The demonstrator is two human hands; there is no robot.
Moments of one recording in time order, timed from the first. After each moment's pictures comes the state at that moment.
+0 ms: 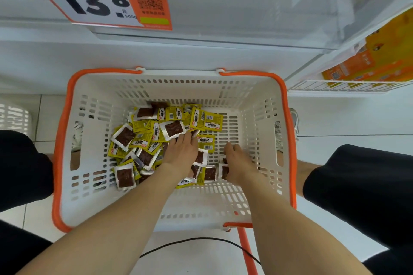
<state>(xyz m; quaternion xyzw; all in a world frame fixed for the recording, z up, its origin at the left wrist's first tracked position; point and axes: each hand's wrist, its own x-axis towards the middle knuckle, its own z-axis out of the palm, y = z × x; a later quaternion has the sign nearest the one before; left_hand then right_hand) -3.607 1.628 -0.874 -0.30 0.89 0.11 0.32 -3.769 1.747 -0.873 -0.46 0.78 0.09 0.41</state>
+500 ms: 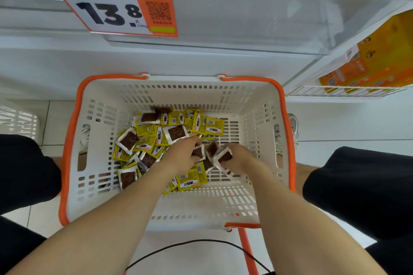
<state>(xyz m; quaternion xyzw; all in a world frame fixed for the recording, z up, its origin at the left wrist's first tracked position) -3.600 1.610 -0.864 -0.41 0.80 0.41 0.16 -3.786 1.714 -0.853 -0.37 0.77 0.00 0.52</state>
